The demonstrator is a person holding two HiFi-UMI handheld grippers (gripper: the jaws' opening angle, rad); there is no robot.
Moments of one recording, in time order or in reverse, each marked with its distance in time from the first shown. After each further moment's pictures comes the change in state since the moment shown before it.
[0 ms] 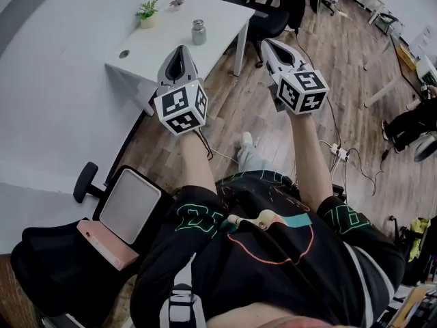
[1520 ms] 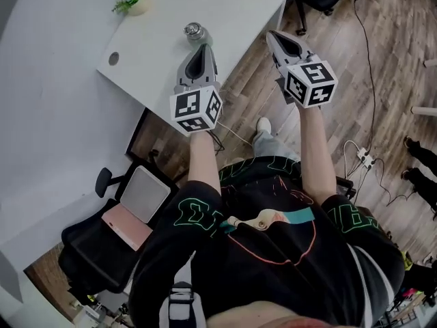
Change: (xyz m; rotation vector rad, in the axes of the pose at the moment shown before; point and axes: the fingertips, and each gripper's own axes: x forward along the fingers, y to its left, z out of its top) left arm 0.317 0.002 -0.235 0.011 0.365 0.020; right arm 0.294 -0.221 -0.208 0.298 0.264 0.203
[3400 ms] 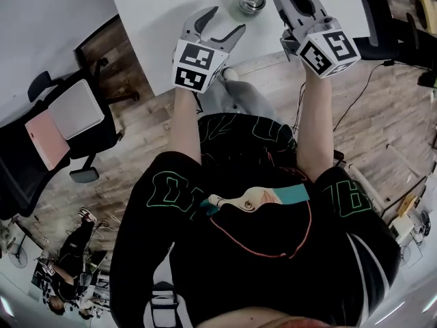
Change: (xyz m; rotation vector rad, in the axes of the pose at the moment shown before) left arm 0.044 0.110 -0.129 -0.093 0.280 0.119; right arm 0.223 0.109 -0.001 -0.155 0.077 0.715
